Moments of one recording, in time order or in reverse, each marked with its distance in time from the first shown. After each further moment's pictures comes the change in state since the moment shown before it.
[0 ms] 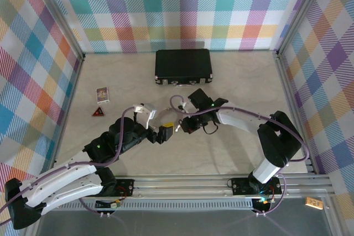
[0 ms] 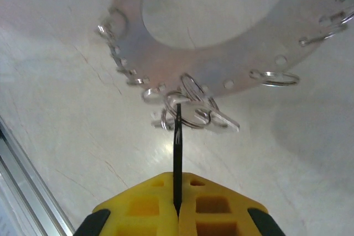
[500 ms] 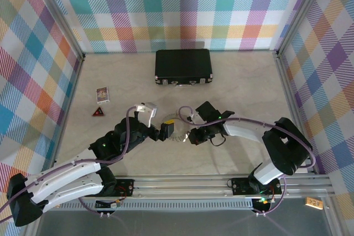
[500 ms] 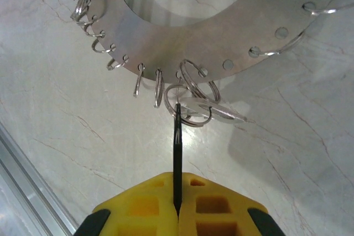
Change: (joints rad) left arm 0.000 0.055 -0.032 0.050 -0.096 -0.042; right arm 0.000 -0.101 -0.224 0.098 -0.014 0.100
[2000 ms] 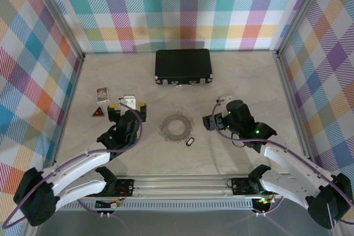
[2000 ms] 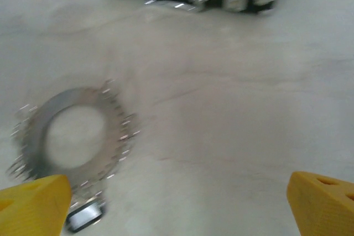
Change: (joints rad) left arm 0.257 0.196 -0.065 0.088 -0.672 0.111; right arm -0.137 -0.611 -0.111 0.003 0.566 -0.077
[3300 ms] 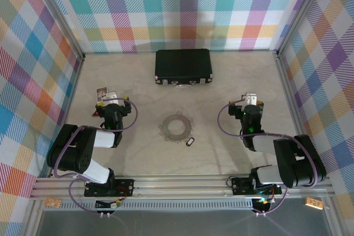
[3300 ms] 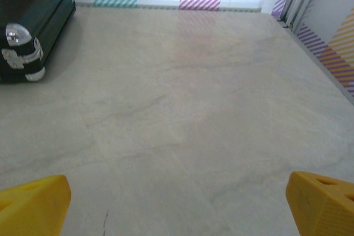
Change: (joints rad) left arm 0.538 0.526 -0.180 0.877 0.499 0.066; right arm -0.414 0.444 -0.399 1.164 0.166 -0.201
